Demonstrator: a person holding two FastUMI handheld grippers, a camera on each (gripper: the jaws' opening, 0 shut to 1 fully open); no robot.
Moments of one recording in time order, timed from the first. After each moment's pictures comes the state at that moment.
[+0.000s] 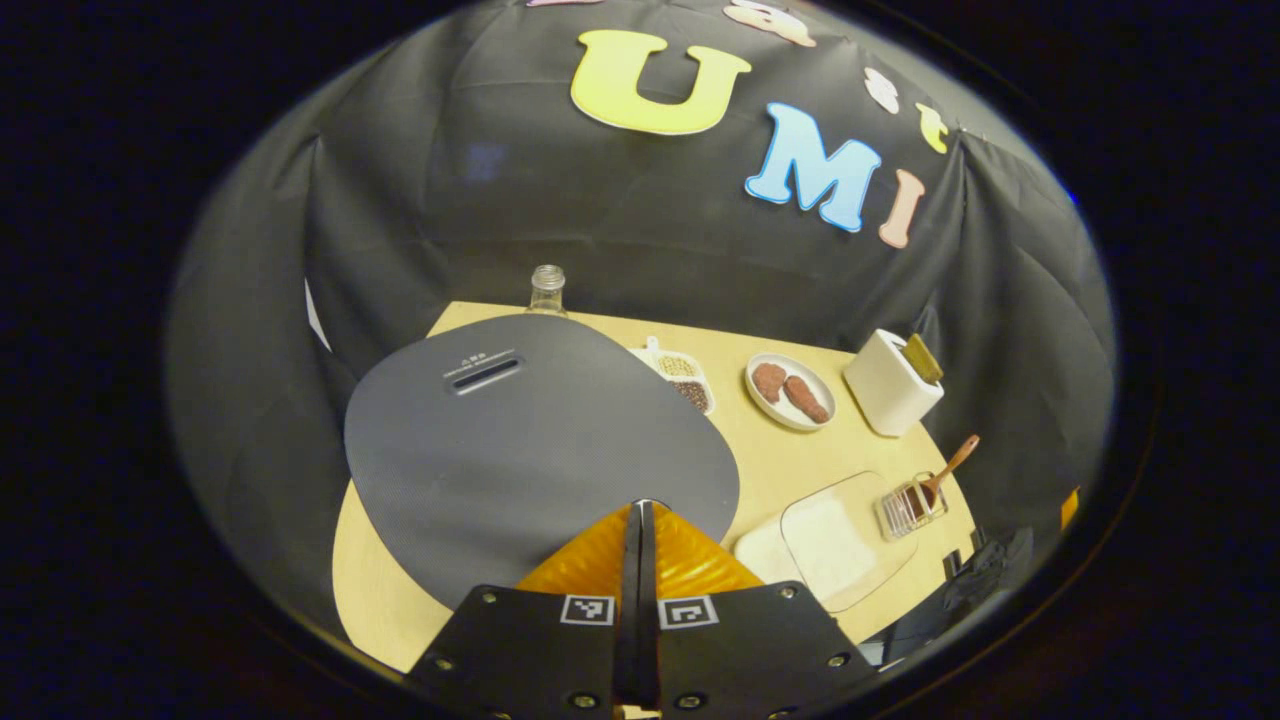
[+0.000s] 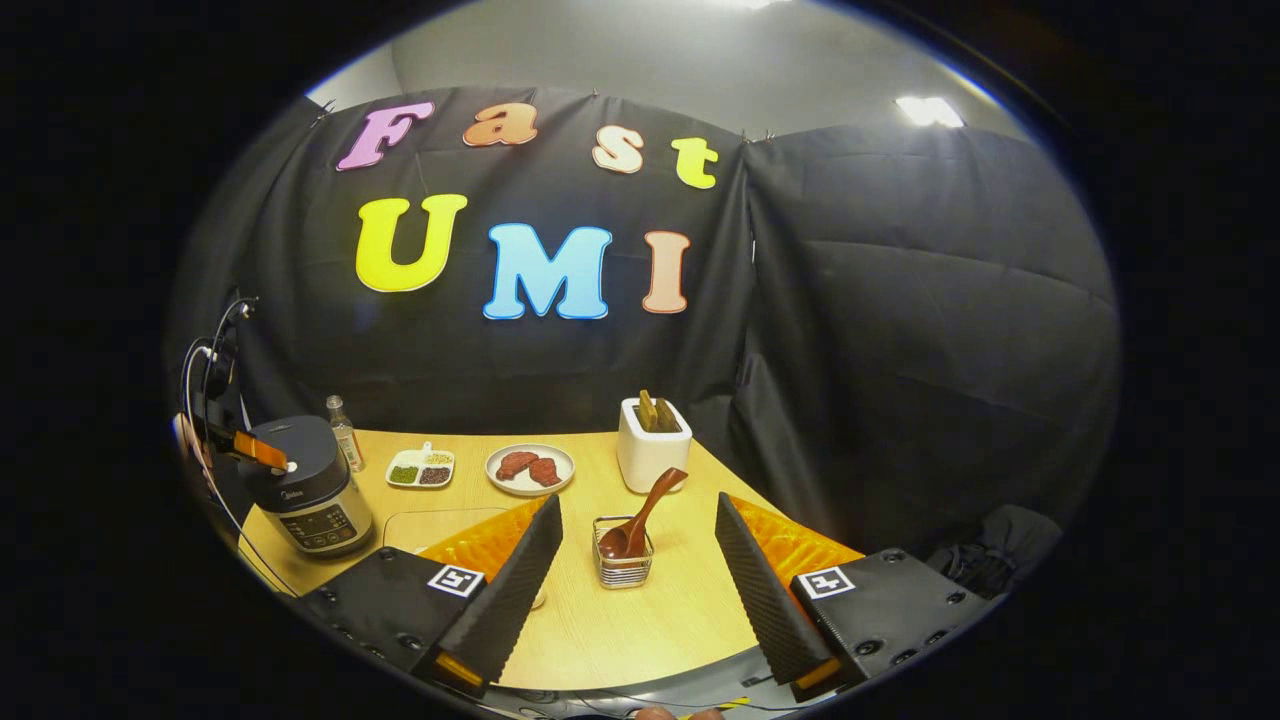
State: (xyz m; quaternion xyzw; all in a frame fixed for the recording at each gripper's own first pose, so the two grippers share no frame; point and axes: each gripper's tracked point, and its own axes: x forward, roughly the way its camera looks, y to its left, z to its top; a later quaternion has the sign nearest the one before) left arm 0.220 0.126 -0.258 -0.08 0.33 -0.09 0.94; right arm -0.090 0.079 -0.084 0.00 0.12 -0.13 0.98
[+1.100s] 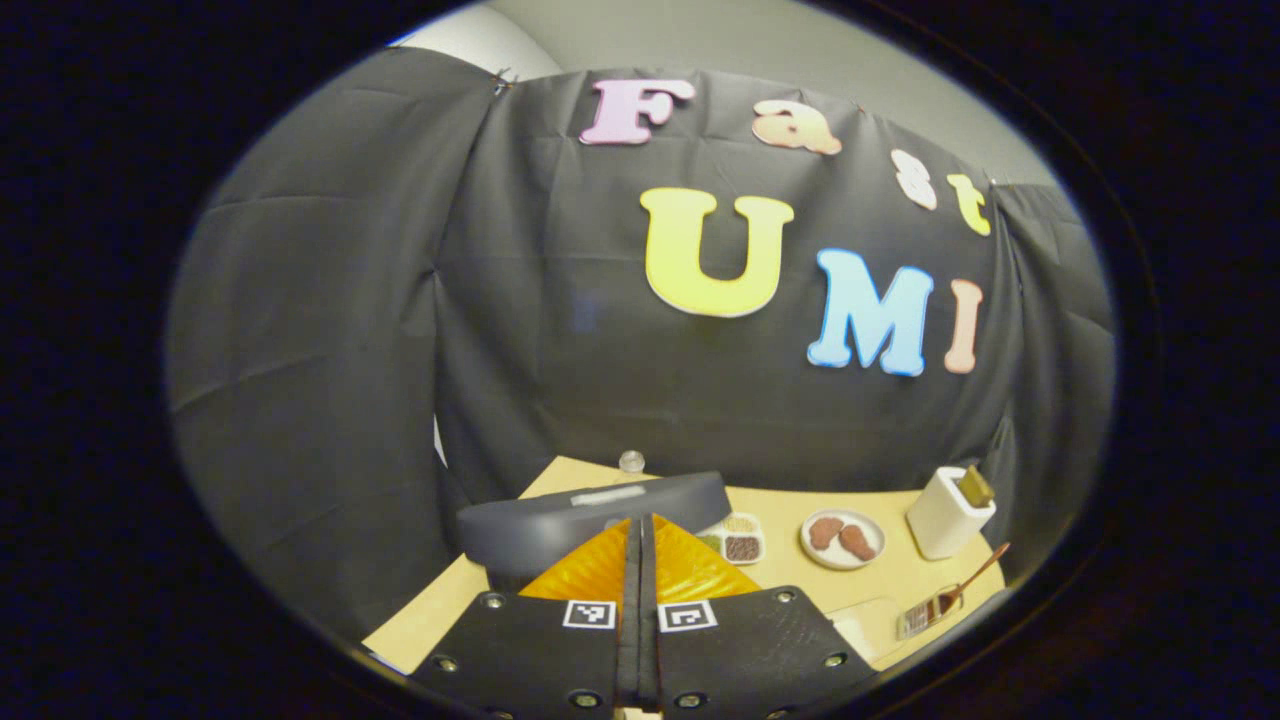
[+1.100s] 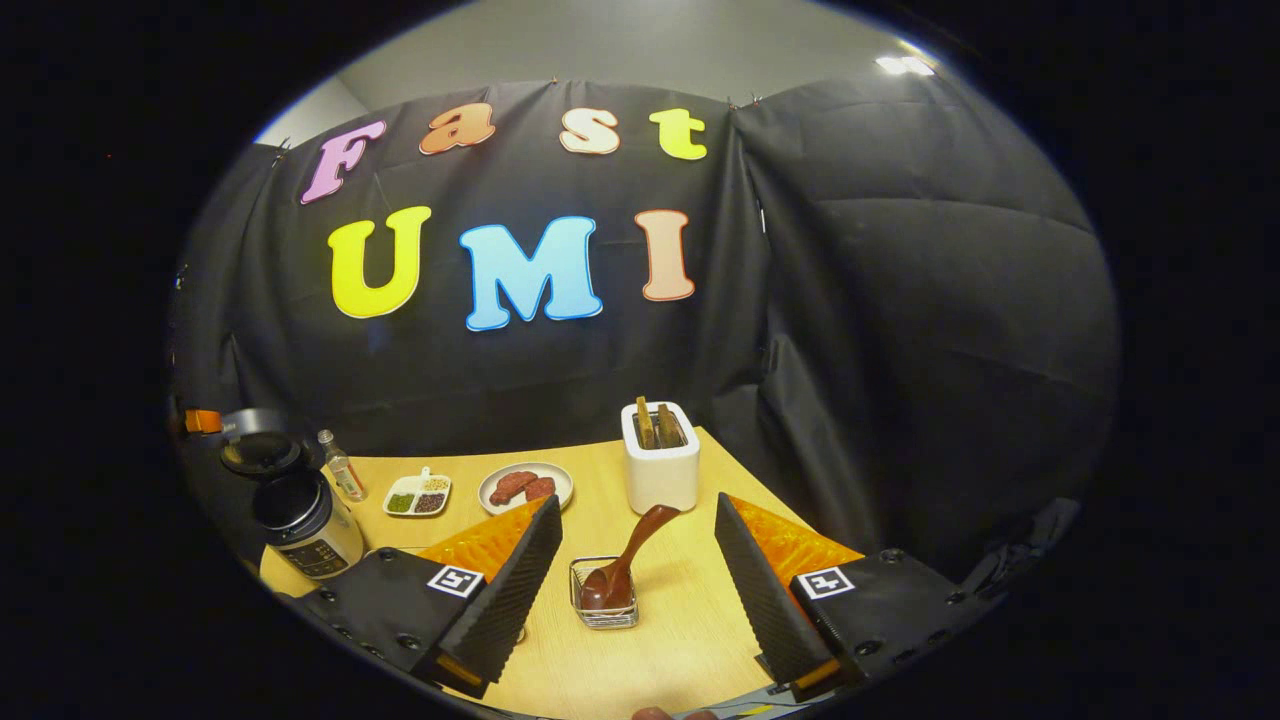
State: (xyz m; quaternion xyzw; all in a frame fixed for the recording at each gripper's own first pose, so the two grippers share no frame) left arm 0.184 0.135 -0.073 -0.06 0.08 0.10 0.99; right arm 0.017 -0.005 -0.097 0.07 0.14 -0.07 0.99
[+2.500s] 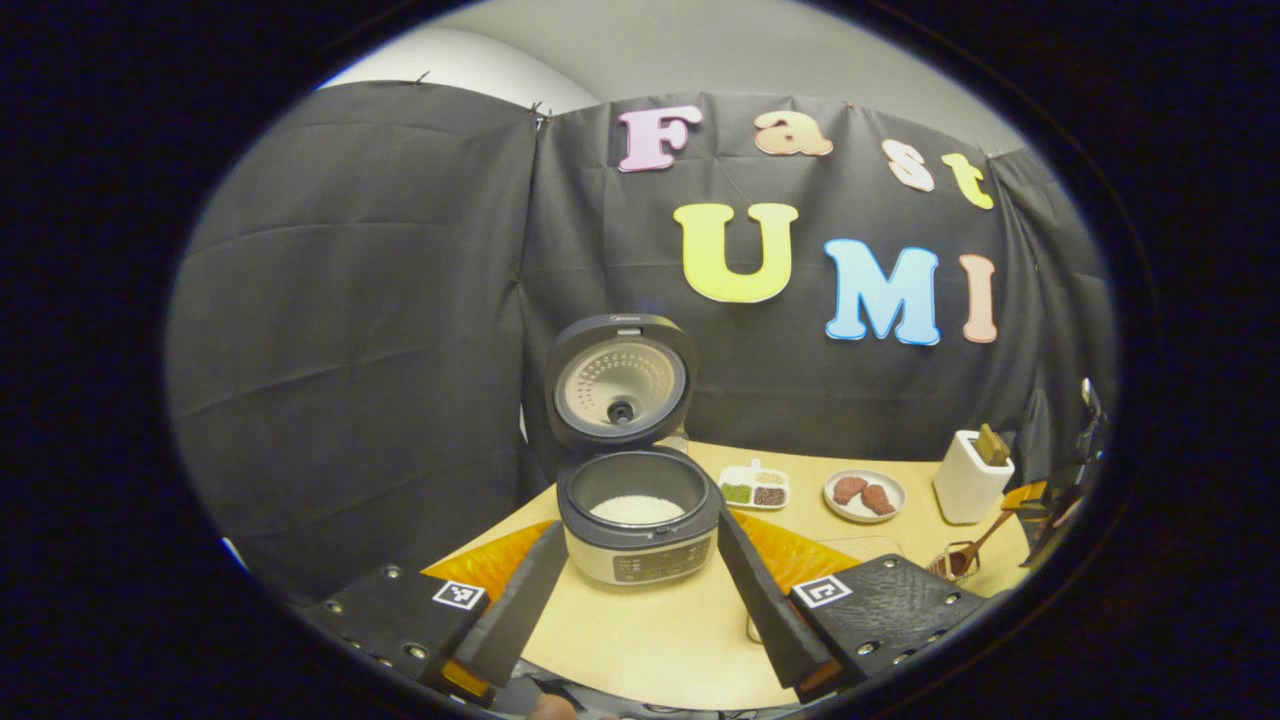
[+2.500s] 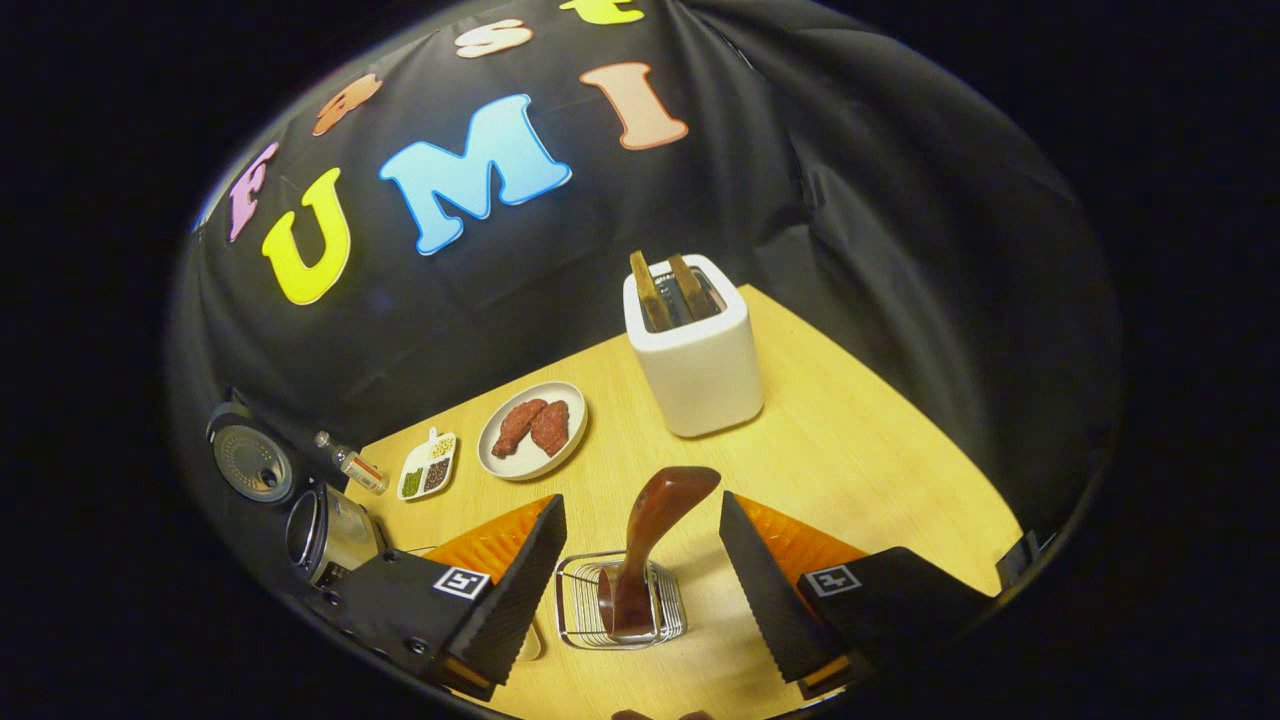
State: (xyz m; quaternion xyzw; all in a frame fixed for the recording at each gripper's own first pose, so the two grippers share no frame) left arm 0.005 0.063 -0.124 -0.02 0.10 0.20 0.97; right arm 0.148 -0.012 -0.255 0.22 0.32 0.00 0.92
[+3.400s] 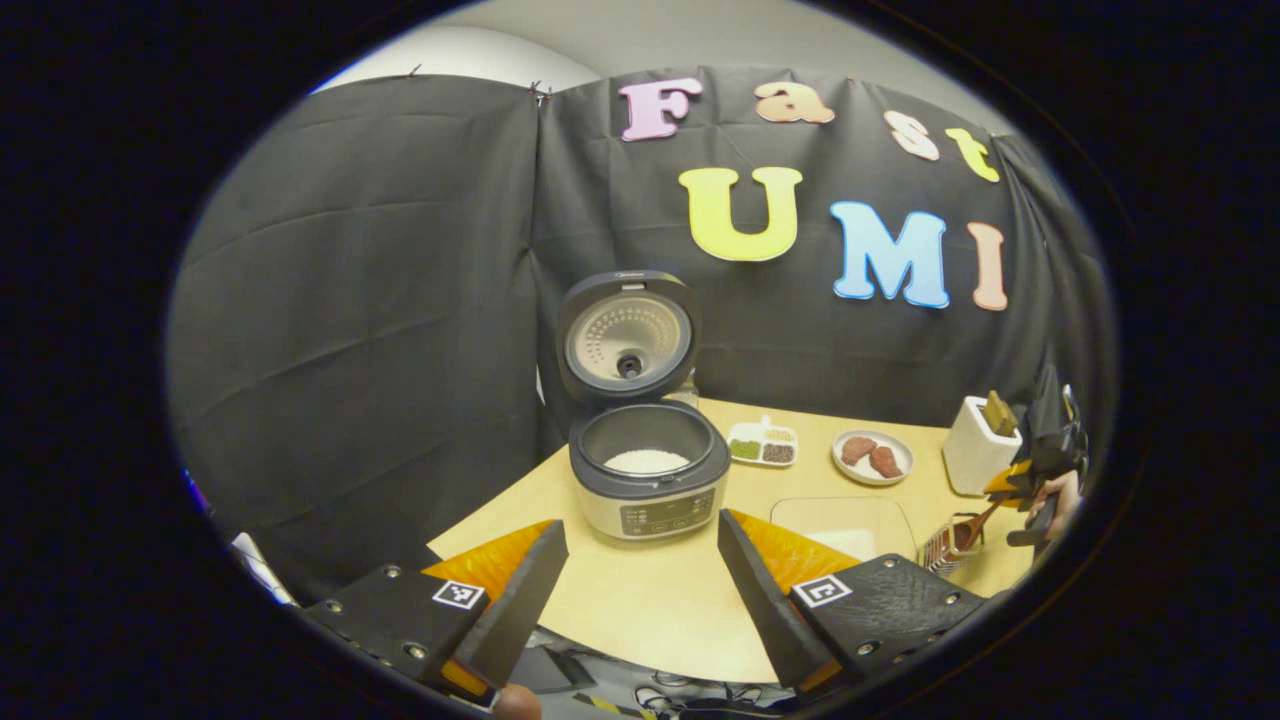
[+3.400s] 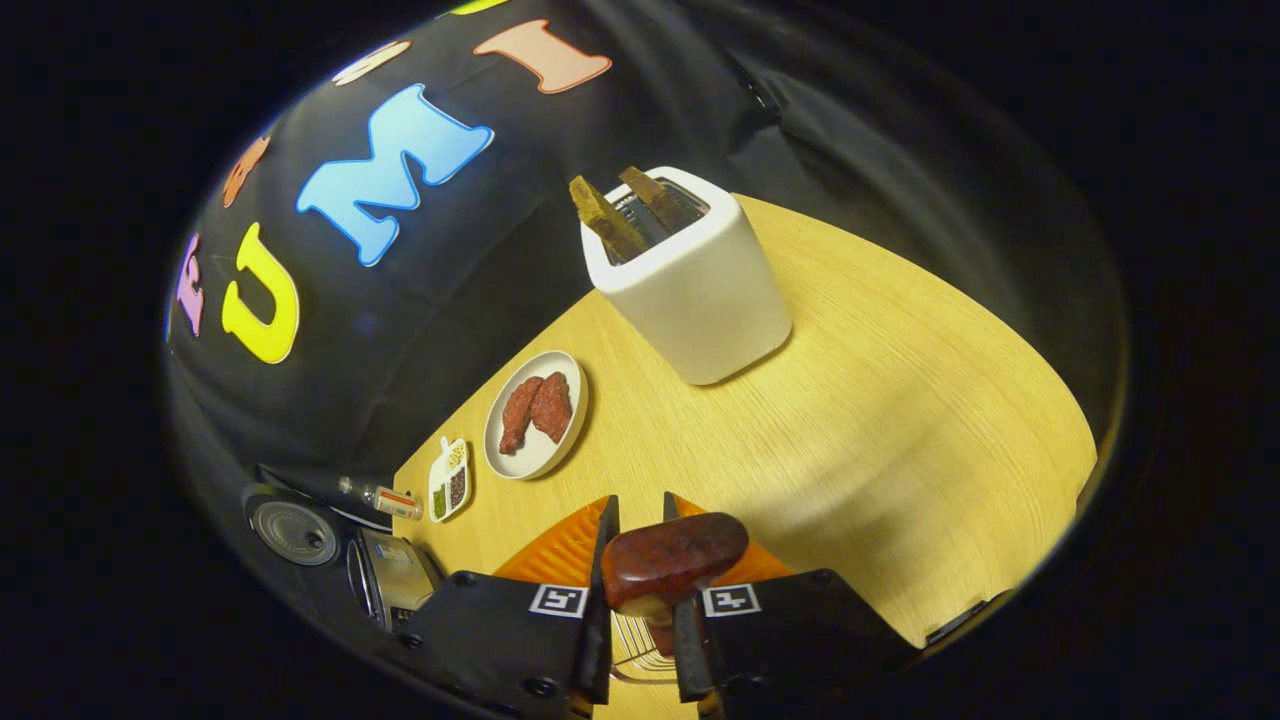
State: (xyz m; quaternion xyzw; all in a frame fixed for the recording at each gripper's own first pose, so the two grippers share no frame) left arm -0.022 0.040 -0.145 -0.01 0.16 0.22 0.96; right arm 0.181 0.005 -0.287 0.32 0.38 0.02 0.87
